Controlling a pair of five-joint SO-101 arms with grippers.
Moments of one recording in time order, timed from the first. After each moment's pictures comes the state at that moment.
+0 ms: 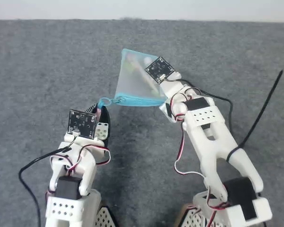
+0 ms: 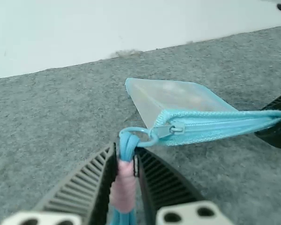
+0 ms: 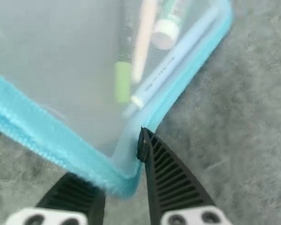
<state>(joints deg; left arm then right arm) 0.2 -93.1 85.5 42.6 -1.5 -17.9 -8.2 33.9 43.7 26.4</state>
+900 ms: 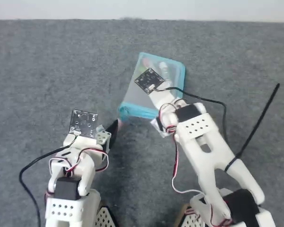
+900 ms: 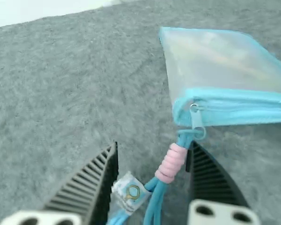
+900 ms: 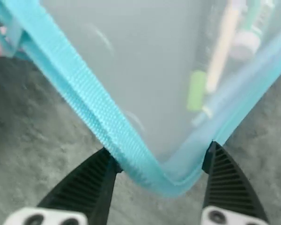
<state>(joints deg) -0.9 -93.6 86.8 53.1 -1.5 -28.3 -18.0 35.6 55.5 16.0</state>
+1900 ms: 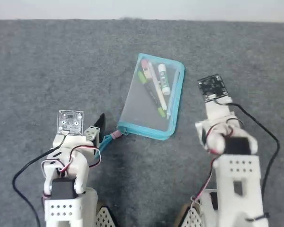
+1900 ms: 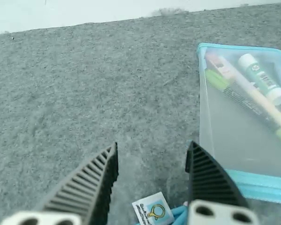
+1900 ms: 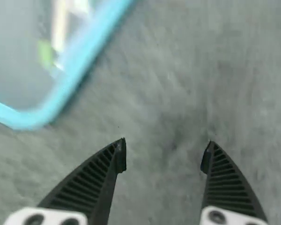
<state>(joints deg) -8.5 -93.7 86.8 50.8 -1.5 -0.3 -48.1 54.3 59.9 19.5</state>
